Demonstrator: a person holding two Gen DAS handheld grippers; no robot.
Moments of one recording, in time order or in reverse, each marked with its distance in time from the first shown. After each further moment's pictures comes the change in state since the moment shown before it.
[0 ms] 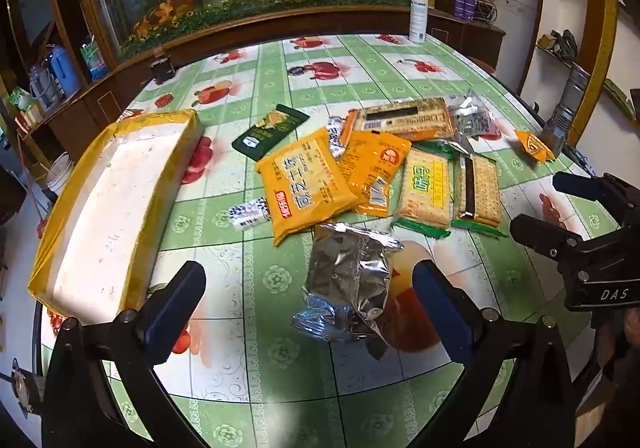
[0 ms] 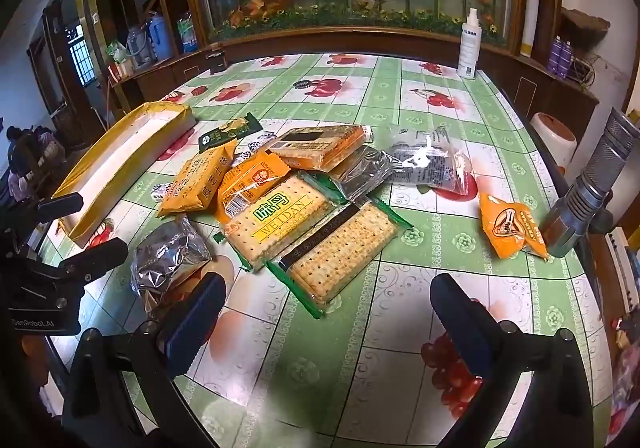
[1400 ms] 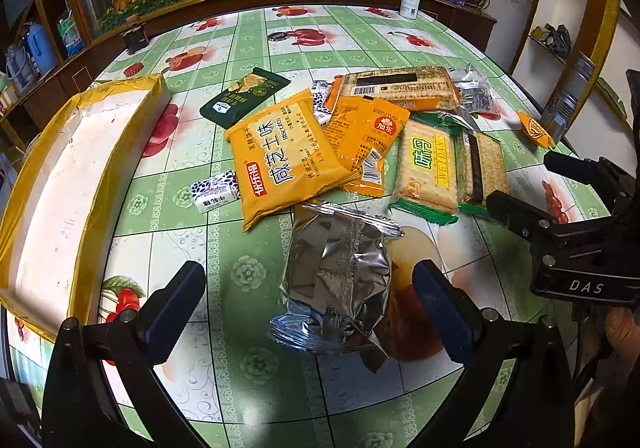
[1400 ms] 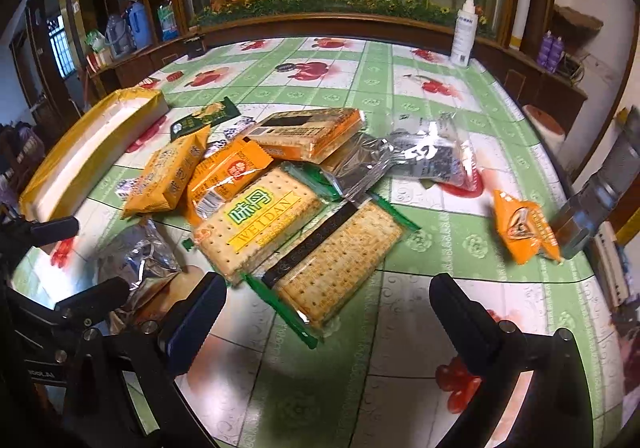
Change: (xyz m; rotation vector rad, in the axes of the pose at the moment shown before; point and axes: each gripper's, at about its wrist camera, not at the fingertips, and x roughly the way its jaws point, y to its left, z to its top) left arm 0.034 0.002 -0.004 0.027 0.100 -0.032; right arm 0.035 0.012 0.005 -0.028 0.040 -0.147
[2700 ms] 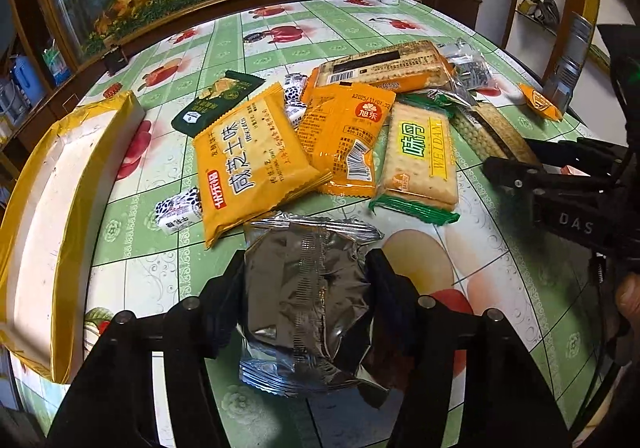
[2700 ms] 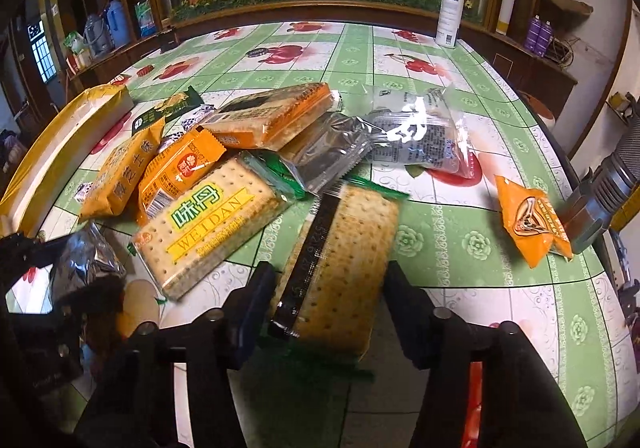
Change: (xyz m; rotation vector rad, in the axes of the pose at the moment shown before) left arm 0.020 -0.020 0.000 0.082 -0.035 0.009; right arm 0.033 -0.022 -0.002 0.068 0.040 0.006
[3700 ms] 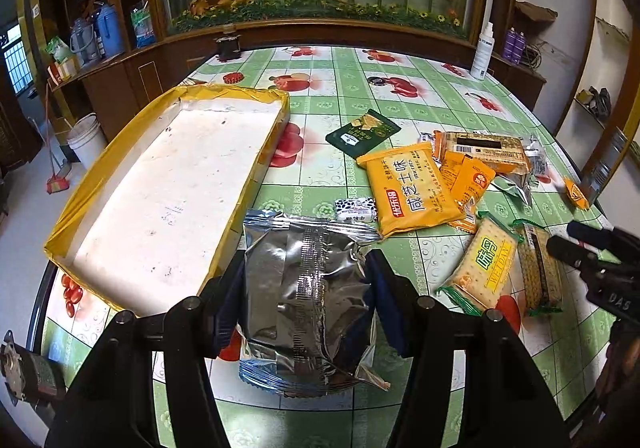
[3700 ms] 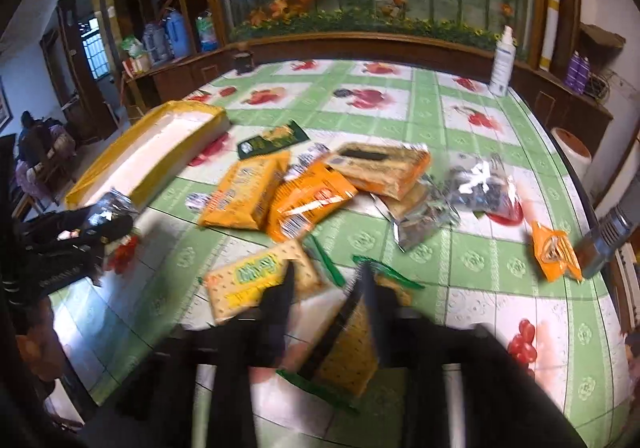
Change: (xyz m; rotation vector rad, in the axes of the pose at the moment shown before) left arm -0.055 0.099 -0.023 -0.286 -0.104 0.087; right arm -0.058 0.052 0.000 -0.051 -0.066 0.128
